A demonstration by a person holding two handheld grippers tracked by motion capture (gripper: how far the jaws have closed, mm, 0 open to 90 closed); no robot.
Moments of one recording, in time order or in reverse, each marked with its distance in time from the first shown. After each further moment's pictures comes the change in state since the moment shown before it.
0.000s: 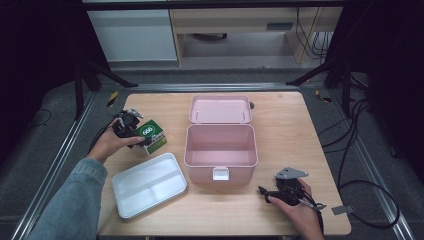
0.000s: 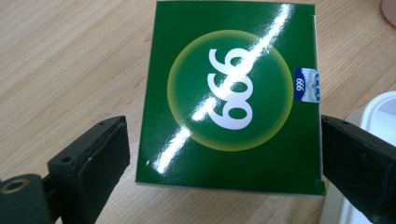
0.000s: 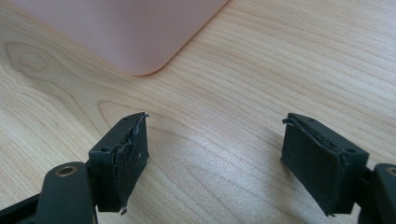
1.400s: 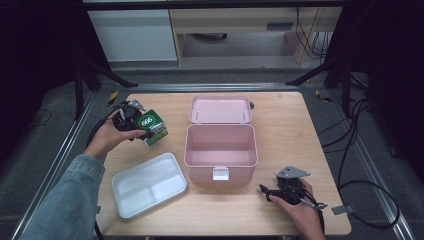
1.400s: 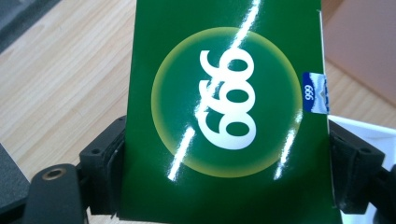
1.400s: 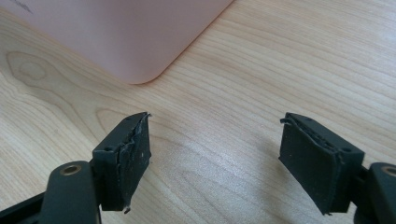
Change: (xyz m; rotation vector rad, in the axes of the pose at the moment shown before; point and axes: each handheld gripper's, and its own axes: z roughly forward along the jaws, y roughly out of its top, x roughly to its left) left arm -0.026 0.034 -0.050 -0.053 0.005 0.106; right arm -0.002 0.003 -0.004 -0.024 -0.011 -0.004
